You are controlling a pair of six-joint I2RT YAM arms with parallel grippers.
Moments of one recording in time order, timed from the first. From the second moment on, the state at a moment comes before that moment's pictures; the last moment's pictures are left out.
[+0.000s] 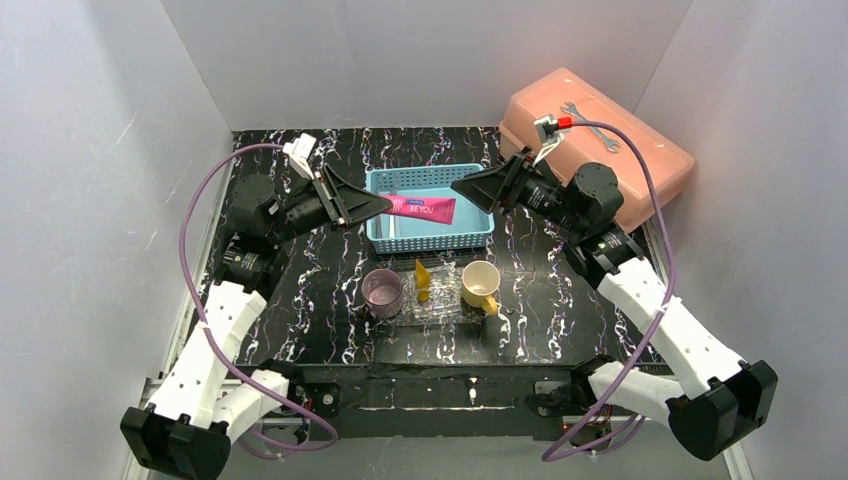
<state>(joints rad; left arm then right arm) -0.28 0.95 1.00 -0.08 0.77 -1.02 0.52 1.07 1.04 0.14 -0.50 0.69</state>
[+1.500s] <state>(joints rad) -0.23 1.00 0.92 0.23 0.68 -1.57 0.56 1.27 0.95 0.71 -0.58 1.12</state>
